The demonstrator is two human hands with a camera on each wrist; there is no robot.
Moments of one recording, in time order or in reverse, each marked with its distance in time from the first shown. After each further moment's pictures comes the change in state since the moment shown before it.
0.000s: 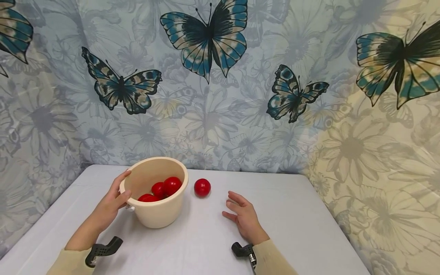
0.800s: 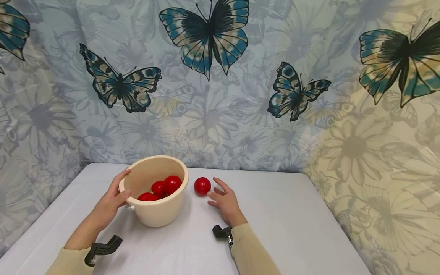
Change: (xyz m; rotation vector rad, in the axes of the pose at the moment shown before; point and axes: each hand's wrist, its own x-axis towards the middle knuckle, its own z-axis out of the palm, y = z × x) left_hand 0.001 0.002 0.001 0.021 -0.002 0.004; right_hand 0.052 0.016 0.046 -0.140 0.018 -0.012
